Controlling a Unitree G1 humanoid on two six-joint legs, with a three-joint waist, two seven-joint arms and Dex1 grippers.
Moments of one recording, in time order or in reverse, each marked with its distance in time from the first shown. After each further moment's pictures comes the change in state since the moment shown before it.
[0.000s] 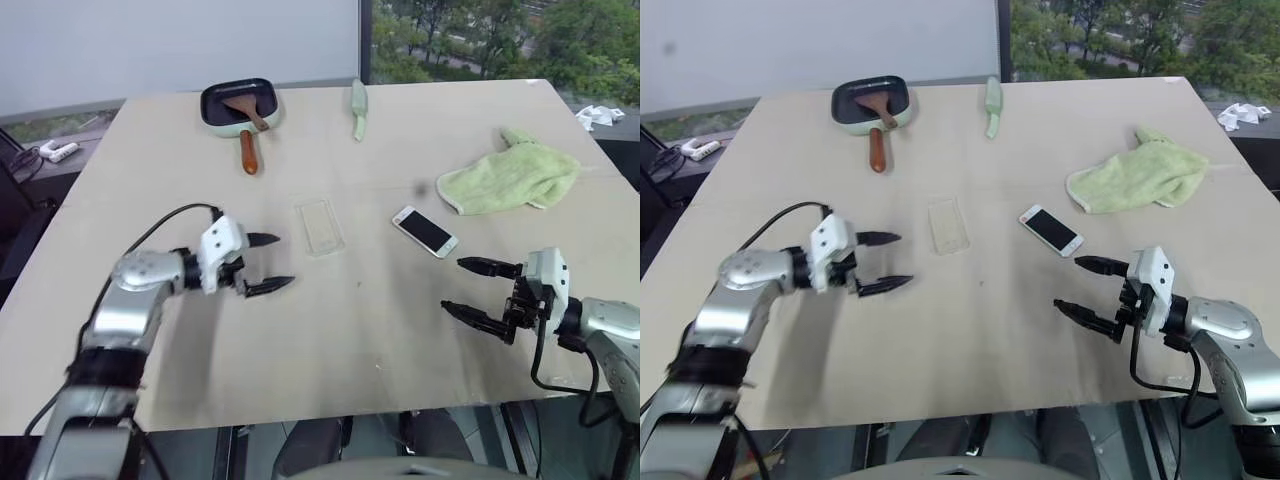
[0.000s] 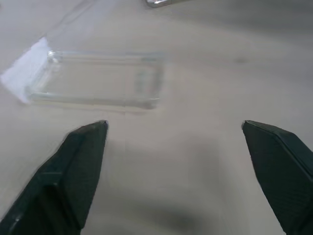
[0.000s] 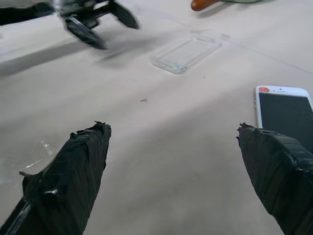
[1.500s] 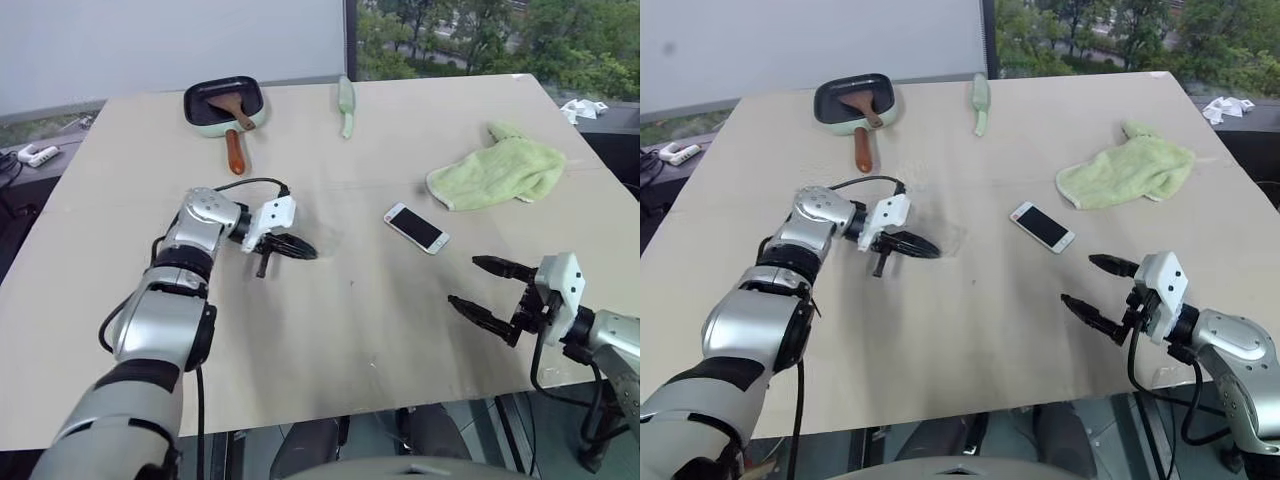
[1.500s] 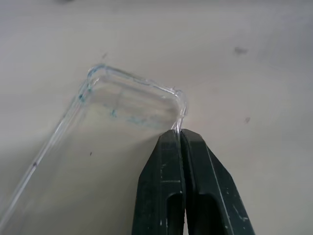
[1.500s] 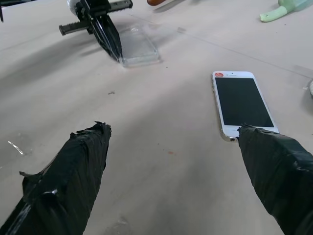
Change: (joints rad) left arm -0.460 -0.194 -0.112 0.658 0.296 -0.300 -0.338; right arm 0.097 0.008 -0.067 -0.103 -0.010 0.014 -0.113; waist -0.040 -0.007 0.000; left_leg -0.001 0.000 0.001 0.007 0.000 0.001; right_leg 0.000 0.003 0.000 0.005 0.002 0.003
